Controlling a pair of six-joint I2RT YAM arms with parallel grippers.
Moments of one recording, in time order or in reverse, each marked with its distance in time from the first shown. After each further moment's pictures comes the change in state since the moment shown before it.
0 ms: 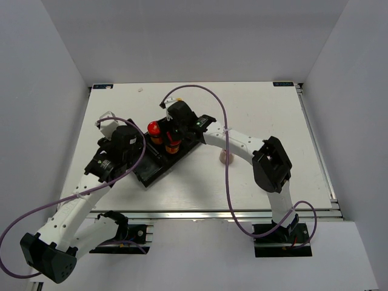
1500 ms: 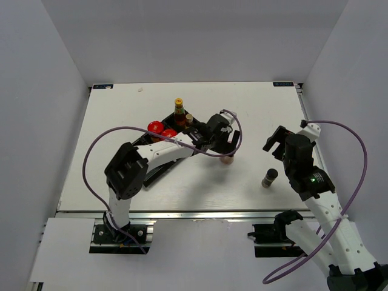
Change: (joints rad) left arm -0.433 0.988 0.572 0.291 0.567 0.420; right arm -0.565 -1.330 -0.974 -0.127 0.412 0.323
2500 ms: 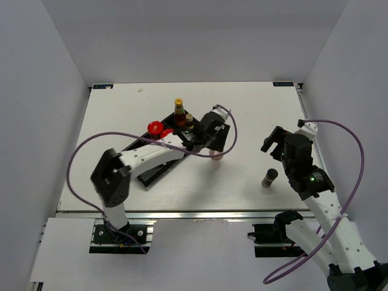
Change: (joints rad) left arm -0.021 -0.065 0.017 -0.074 -0.133 0.040; right arm 0.000 0.007 0.000 0.000 -0.048 -0.011
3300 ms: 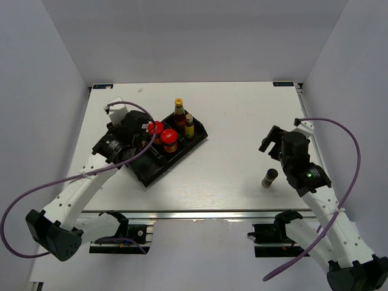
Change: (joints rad) left arm 0.370 -0.713 -0.321 -0.410 -0.576 -0.422; right arm -0.001 0.044 0.000 0.006 -0.016 -0.005
